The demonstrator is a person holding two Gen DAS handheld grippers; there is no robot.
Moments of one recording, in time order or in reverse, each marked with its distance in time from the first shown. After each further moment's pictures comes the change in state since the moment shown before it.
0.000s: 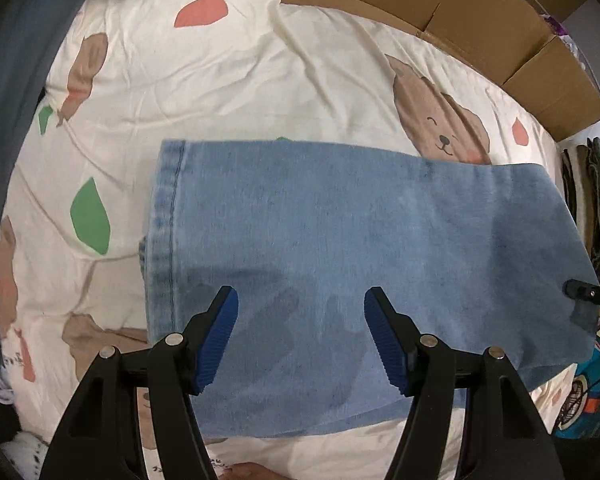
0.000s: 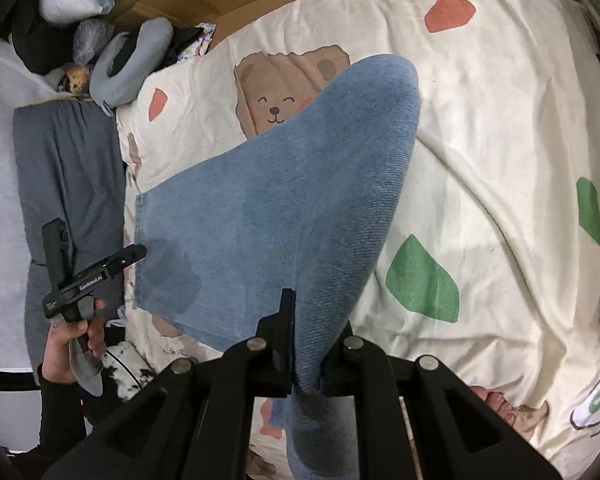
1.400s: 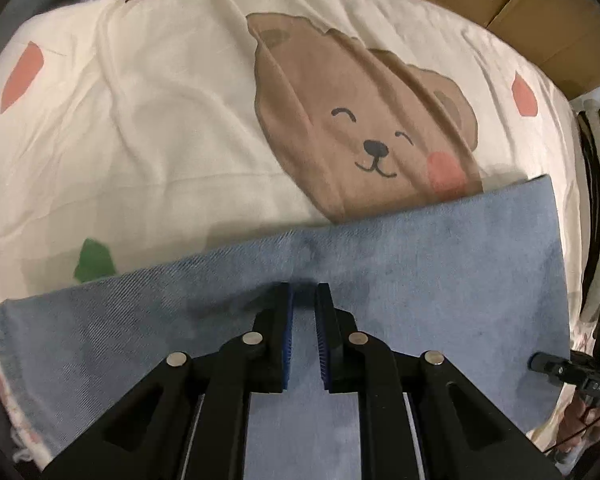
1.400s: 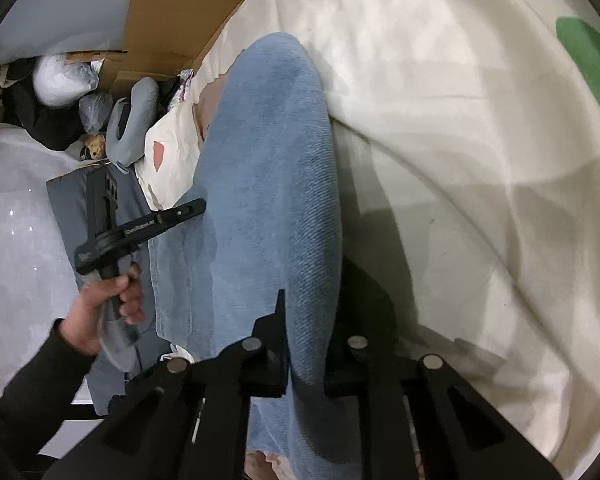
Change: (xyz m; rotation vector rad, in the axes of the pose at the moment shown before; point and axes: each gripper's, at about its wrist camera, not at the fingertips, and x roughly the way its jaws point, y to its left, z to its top) left arm 0.092 -0.133 0.072 0.121 0.145 0.060; right arm 0.047 -0.125 -0.019 0.193 -0.083 0.303
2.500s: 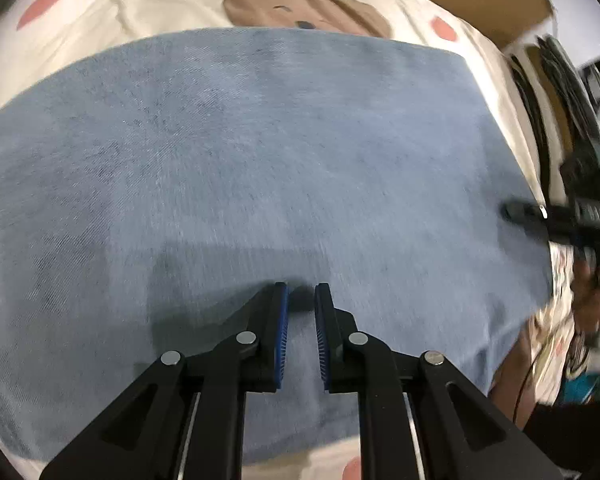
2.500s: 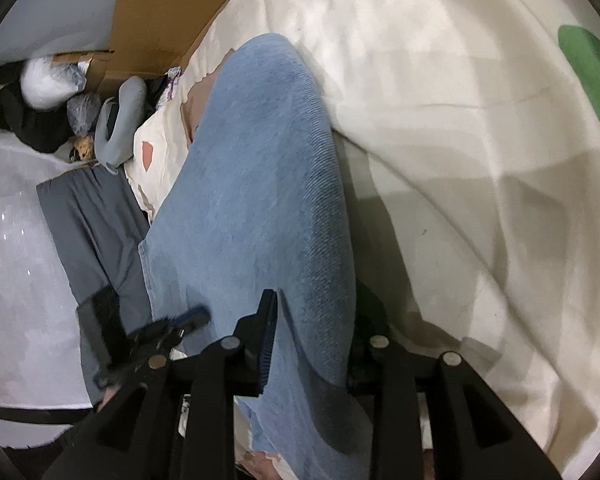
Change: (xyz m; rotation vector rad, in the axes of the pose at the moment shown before) left arm 0.011 -0.006 -0.110 0.024 -0.072 -0.191; right arm 0.005 0.000 0.008 0.005 0.027 -0.026
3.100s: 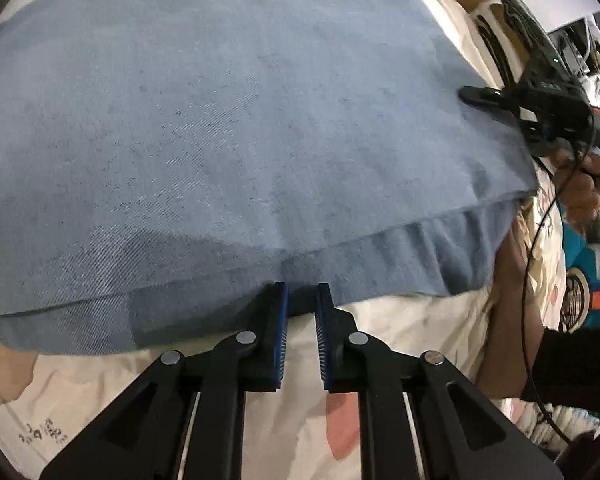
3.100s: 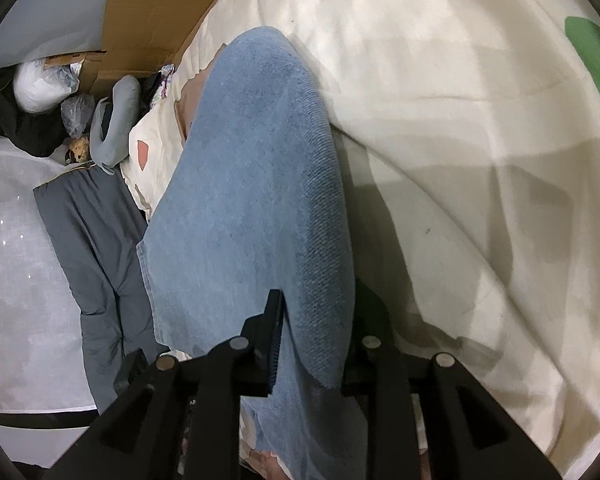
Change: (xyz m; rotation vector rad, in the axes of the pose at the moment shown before) left arm -0.002 -0.023 -0.111 0.062 0.050 -0.081; right arm 0.010 -0.002 0.005 0.039 0.020 0.002
